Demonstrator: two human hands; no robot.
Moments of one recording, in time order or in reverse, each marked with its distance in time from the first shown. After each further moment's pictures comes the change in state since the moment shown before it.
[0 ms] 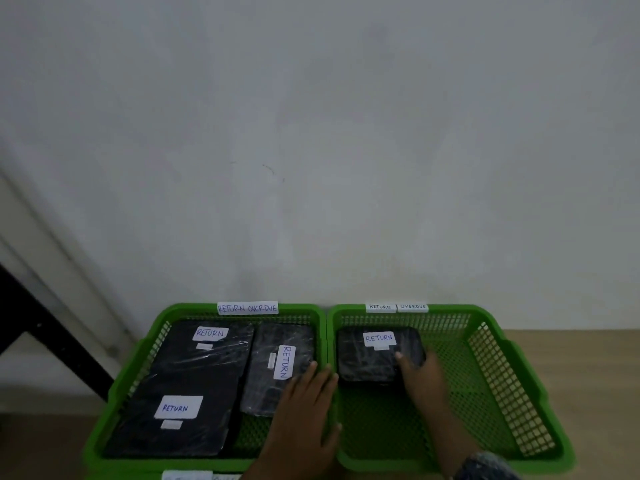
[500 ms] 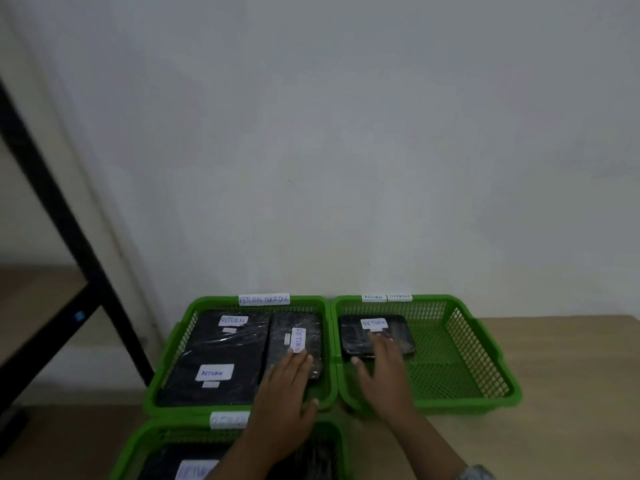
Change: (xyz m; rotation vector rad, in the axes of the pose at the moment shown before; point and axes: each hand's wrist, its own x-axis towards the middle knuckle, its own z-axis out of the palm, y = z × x) left_hand -0.087 -0.006 -0.049 0.003 0.139 -0.044; right_hand -0.139 -0.021 0.002 -0.327 -0.022 -0.511
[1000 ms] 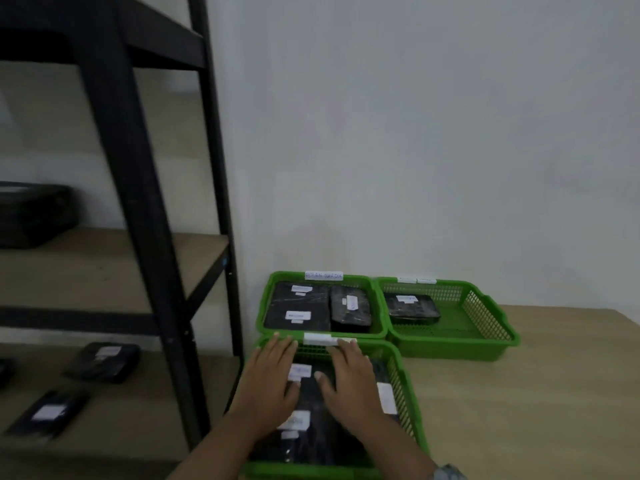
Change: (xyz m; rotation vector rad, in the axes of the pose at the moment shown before) left_hand -0.225 -0.059 -0.109 0.184 0.115 -0.016; right_hand -0.233 -0.147 0.055 -0.205 -0.119 -0.296
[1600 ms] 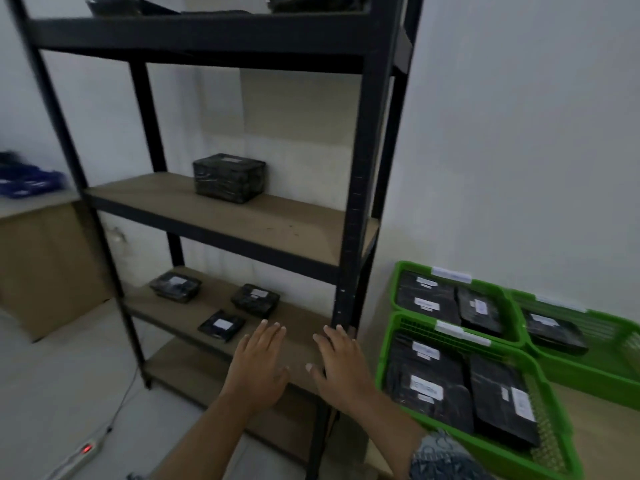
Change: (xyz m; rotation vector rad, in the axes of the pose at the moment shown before) left_hand -0.219 -0.154 -0.072 0.063 0.091 -0.417; right_hand -0.062 -0.229 0.086 -0.107 -0.266 -0.462
